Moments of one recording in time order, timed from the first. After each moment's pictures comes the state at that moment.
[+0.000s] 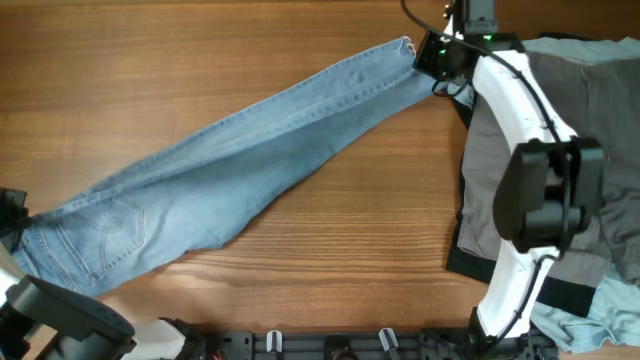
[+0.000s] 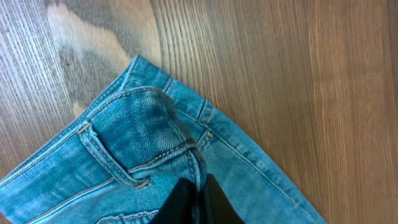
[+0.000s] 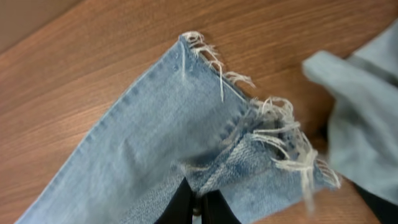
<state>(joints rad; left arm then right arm) 0.92 1.59 1.25 -0.85 -0.02 -0.49 0.08 2.14 1.75 -0.61 -0.14 0.44</state>
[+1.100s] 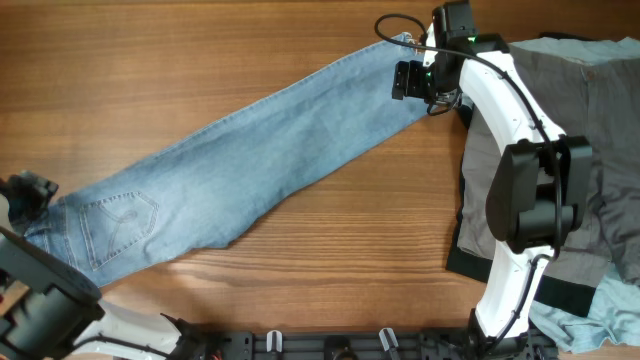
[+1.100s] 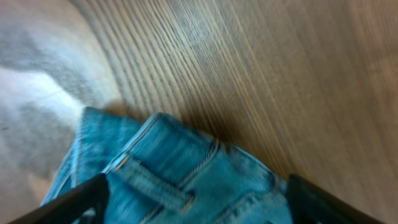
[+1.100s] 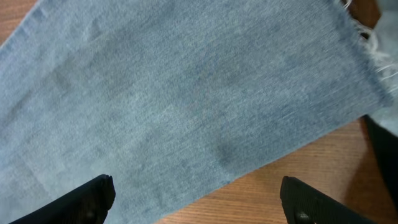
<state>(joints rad) 0.85 1.82 1.25 -0.69 -0.08 -0.29 0.13 2.14 1.76 -0.86 -0.14 0.23</state>
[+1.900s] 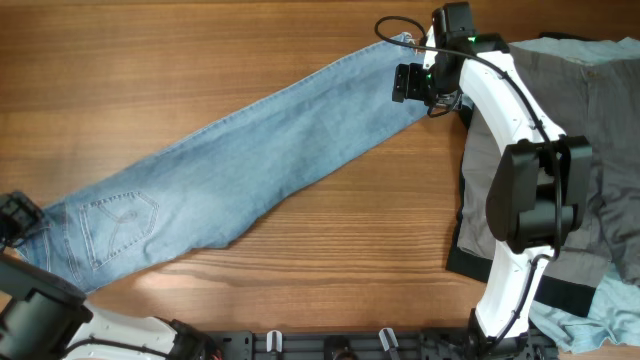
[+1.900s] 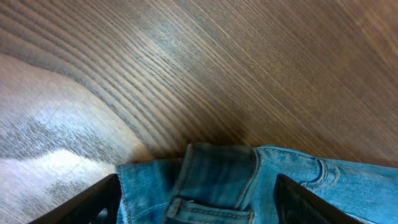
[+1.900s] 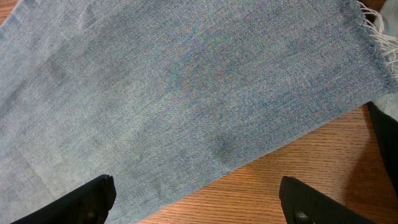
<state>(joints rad) 1.02 1.85 1.25 -0.64 0.16 0.22 0.13 2.14 1.76 -0.89 -0.14 0.23</state>
